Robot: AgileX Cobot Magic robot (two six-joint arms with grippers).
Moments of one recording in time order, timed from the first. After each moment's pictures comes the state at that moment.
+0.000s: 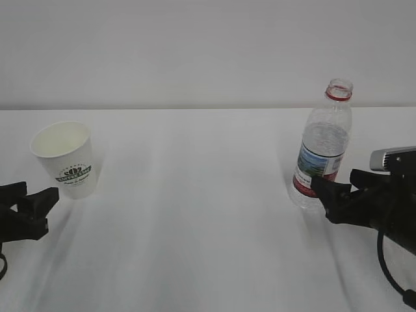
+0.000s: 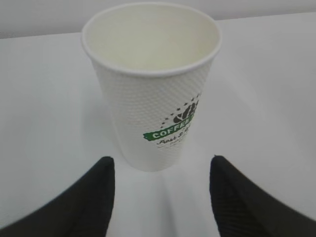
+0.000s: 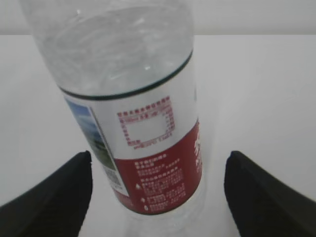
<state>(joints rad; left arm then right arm) -0.14 1.79 -0.20 0.13 -1.14 -0.08 0.13 1.90 -0.32 -0.21 -1.15 0.14</state>
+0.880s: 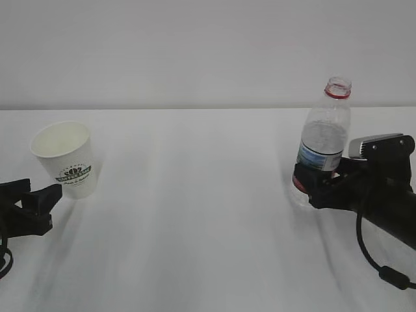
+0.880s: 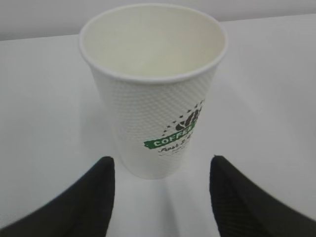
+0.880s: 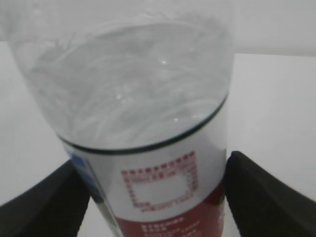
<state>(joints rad) -0.14 1.82 -0.23 0.13 -1.15 -0.08 0.13 2.00 -0.46 -0.27 -1.14 0.14</state>
